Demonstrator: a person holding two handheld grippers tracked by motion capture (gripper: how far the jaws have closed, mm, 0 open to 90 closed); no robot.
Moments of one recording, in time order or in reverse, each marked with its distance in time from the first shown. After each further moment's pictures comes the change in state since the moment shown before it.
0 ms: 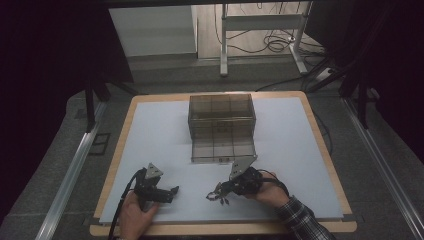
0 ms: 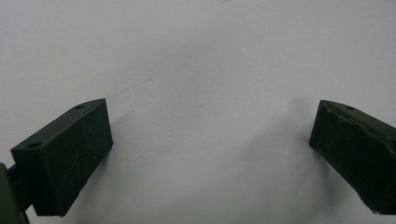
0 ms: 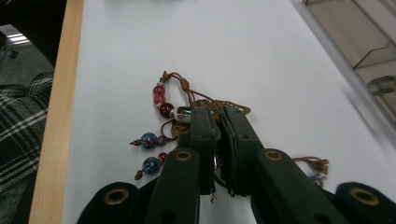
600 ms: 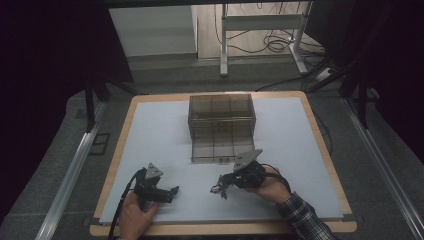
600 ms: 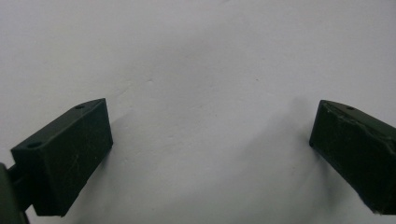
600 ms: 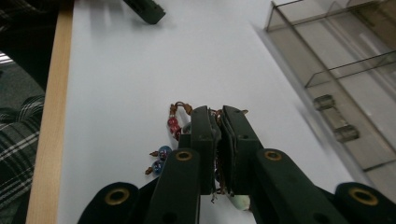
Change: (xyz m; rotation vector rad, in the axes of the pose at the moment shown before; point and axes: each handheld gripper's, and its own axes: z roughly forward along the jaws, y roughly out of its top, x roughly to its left) left arm 0.000 0.000 0.000 -0.004 0.000 -0.004; right arm -0.008 0.010 -0.017 -0.054 -0.055 0.028
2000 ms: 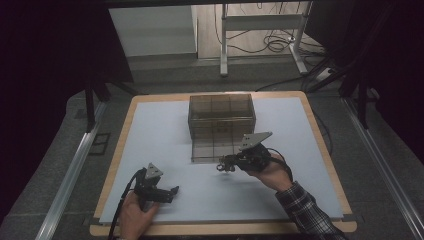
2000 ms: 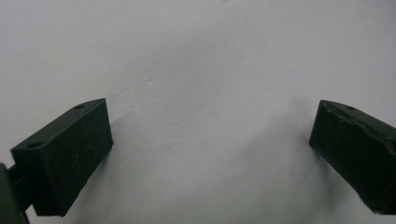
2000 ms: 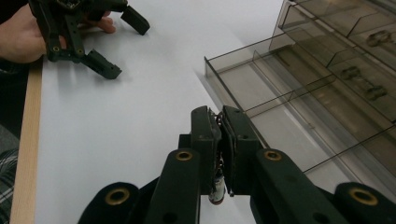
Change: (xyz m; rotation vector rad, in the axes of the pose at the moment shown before) left arm 0.000 0.000 0.000 0.000 -0.001 0.003; right arm -0.026 0.026 -0.029 -0.098 -0.104 0.085
